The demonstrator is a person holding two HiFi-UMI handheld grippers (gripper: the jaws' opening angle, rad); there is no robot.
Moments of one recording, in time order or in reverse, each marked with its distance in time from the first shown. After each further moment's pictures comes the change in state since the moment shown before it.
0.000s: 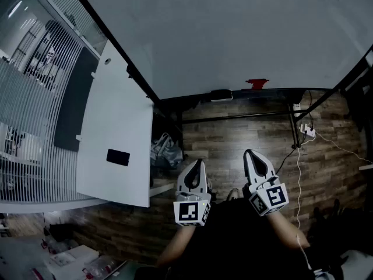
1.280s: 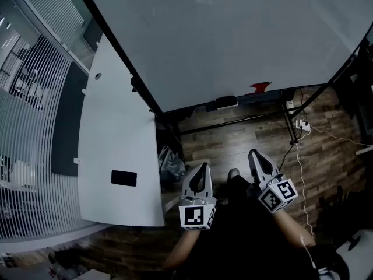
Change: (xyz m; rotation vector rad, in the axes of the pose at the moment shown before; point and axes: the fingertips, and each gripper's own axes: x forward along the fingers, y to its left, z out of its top) left arm 0.014 0.066 -0.001 -0.039 -0.034 -0.138; right arm 0.050 0.031 -0.007 0.202 -0.047 -0.081
